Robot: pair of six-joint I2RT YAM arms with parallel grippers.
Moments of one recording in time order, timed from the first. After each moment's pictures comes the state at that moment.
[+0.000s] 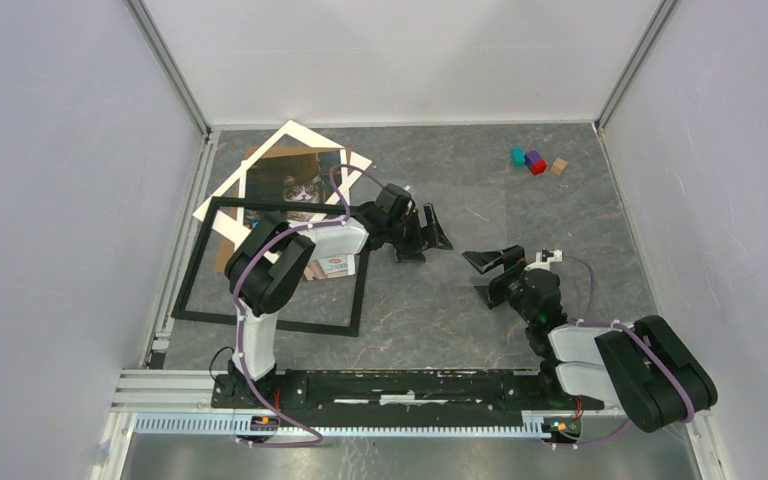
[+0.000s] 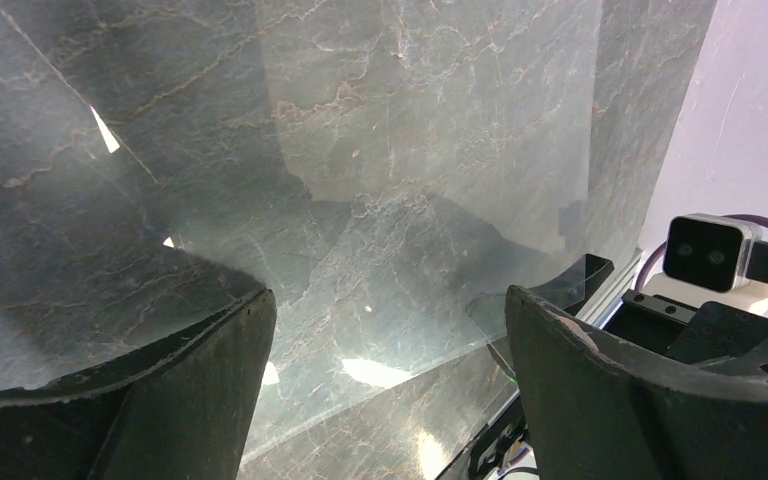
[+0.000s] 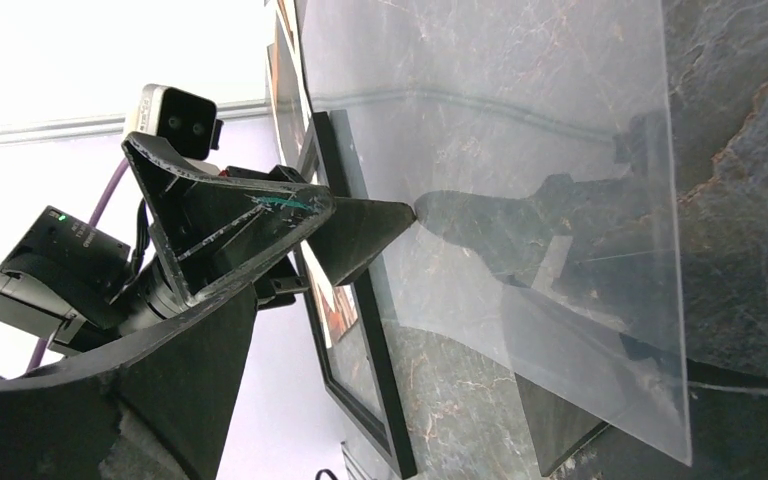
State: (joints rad) left arm -0.71 2.00 1.21 0.01 0.33 -0.92; right arm 0.34 1.22 0.02 0.87 -0.11 1.39
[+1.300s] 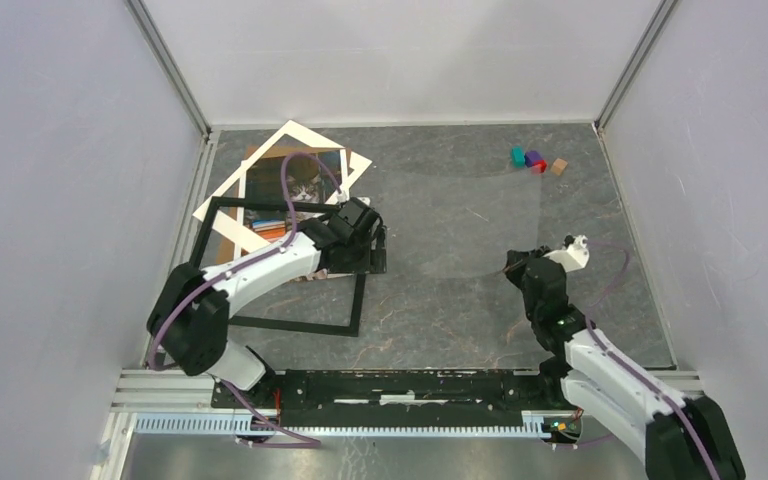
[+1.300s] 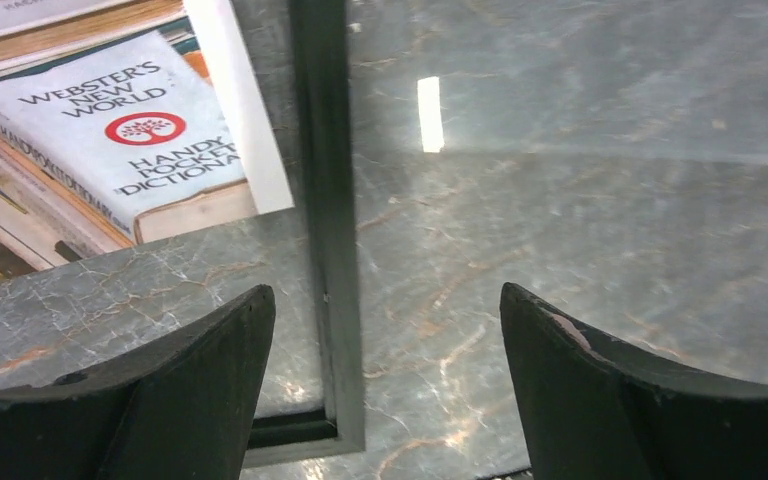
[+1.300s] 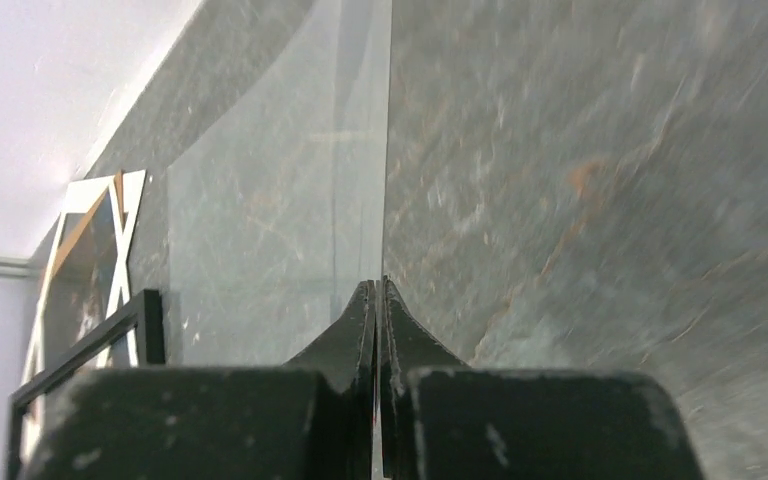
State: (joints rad) left arm -0.72 1.48 1.03 -0.58 -0.13 -0.62; right arm 0.41 0.84 0.16 0.28 0.46 0.97
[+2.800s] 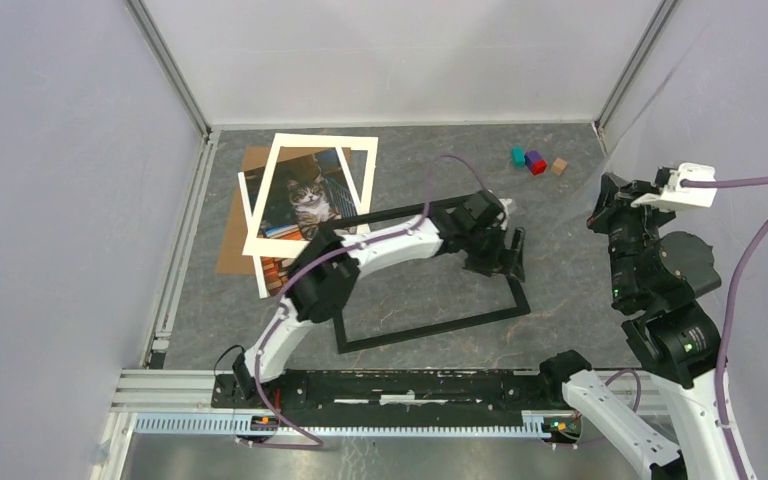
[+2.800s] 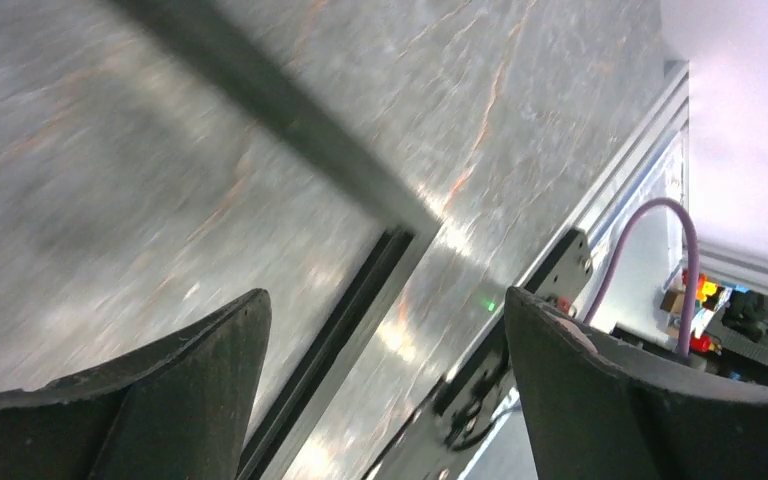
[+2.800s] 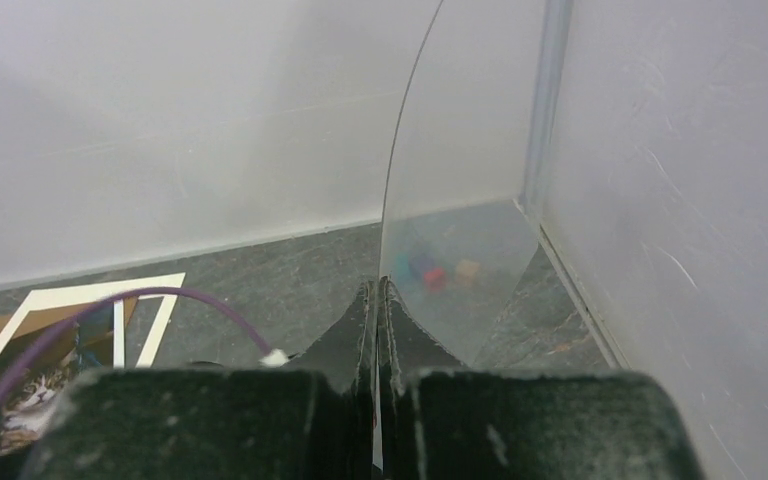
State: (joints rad) left arm -1.03 2.33 1.96 -0.42 0.33 -0.71; right arm 0.40 0.62 1.18 -0.42 0.53 0.07
